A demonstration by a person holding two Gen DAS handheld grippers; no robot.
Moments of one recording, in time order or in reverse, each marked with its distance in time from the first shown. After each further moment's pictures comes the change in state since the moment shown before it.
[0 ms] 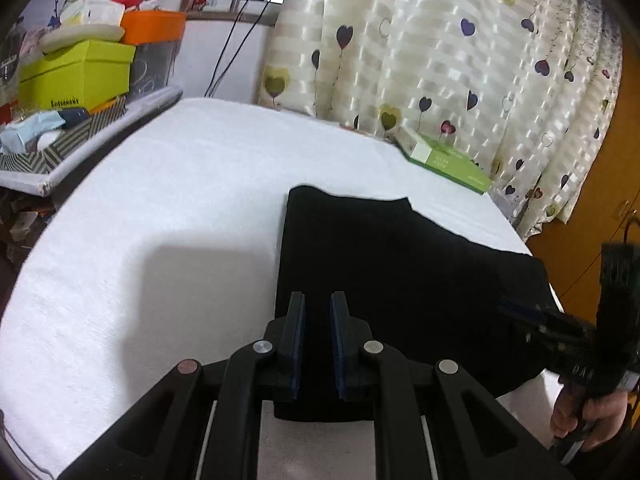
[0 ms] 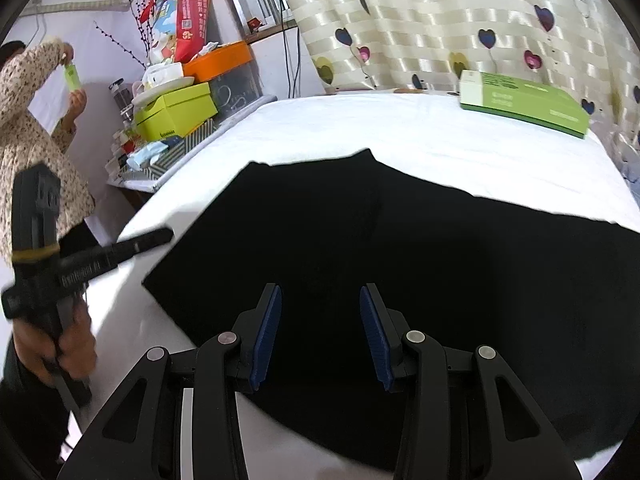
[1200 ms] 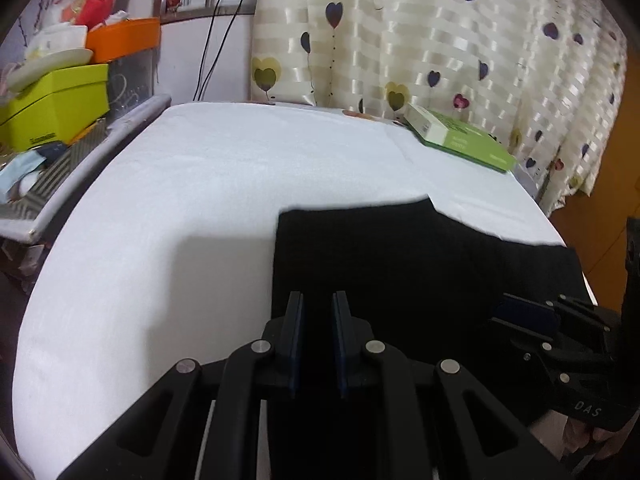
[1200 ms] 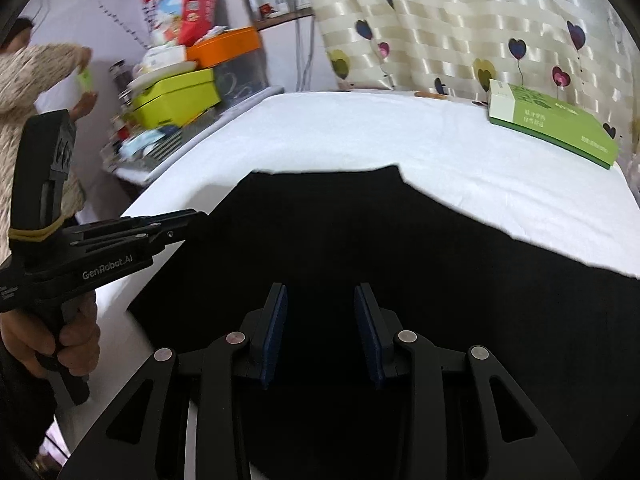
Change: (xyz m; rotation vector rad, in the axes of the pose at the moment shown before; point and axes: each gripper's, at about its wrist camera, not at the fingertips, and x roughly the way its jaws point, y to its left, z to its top) left arm 0.028 -0.018 0.026 0.106 0.054 0.091; right arm 0.032 0.013 0.019 -0.082 0.032 -0.021
